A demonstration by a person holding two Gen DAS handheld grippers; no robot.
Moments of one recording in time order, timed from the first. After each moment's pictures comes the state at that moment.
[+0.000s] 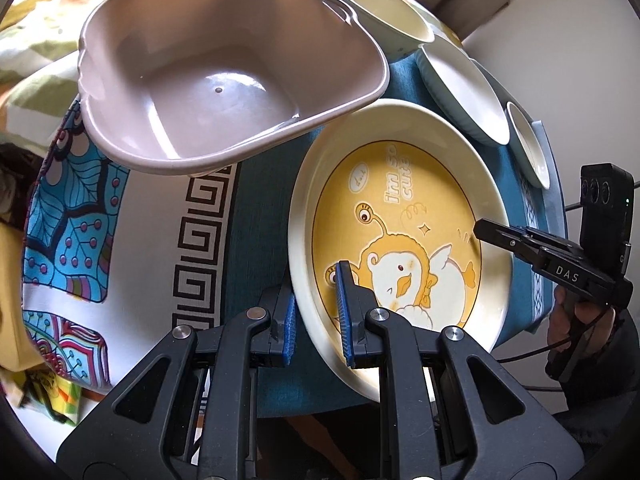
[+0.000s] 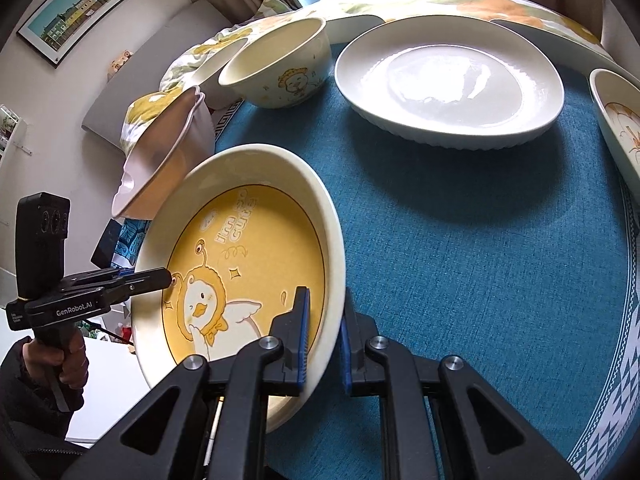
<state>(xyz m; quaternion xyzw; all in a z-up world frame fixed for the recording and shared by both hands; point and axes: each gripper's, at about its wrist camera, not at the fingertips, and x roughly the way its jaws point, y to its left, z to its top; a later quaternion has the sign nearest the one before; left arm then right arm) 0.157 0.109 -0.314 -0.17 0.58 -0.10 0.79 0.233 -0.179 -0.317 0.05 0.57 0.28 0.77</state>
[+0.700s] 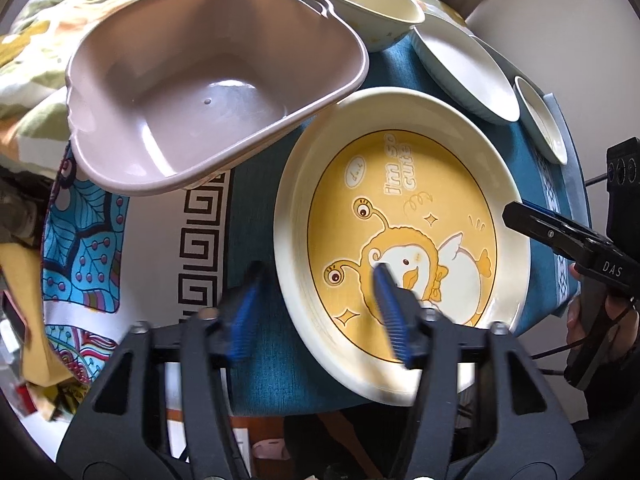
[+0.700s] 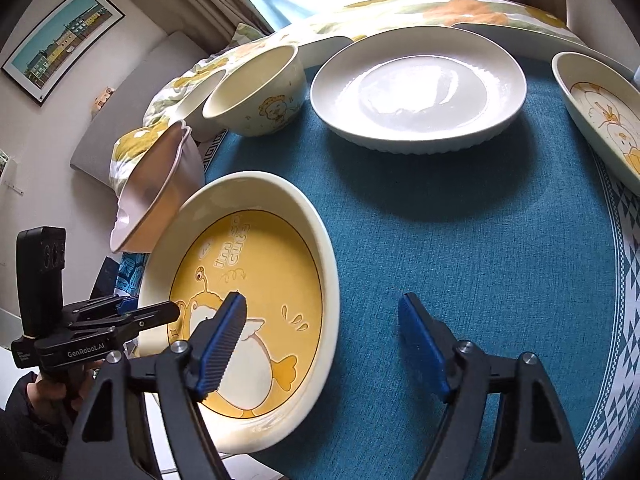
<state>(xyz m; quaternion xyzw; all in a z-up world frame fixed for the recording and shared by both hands) 0.171 0.061 -0.310 -0.10 0.59 -0.08 0.80 0.221 -0.191 -0.307 0.10 0.55 0.23 0.80</state>
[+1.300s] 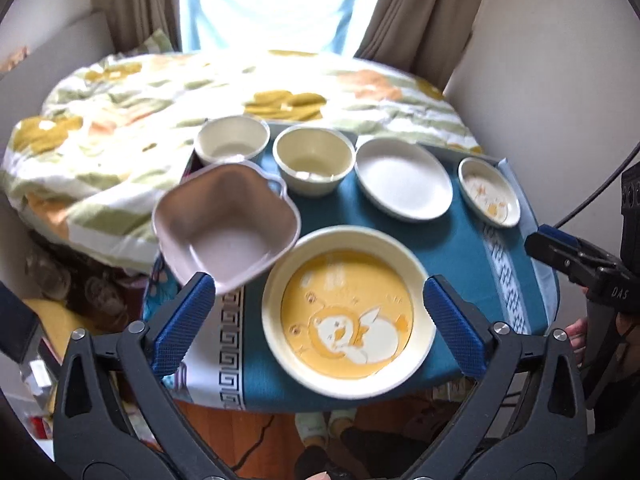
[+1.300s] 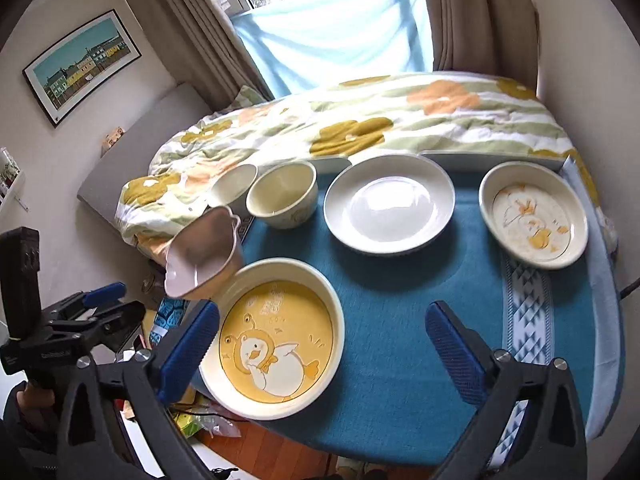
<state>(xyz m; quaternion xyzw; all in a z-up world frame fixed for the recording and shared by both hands) 0.138 0.042 -0.145 -0.06 0.43 -0.07 0.90 0.180 -0.228 -0.162 0.08 0.43 0.19 0.88</state>
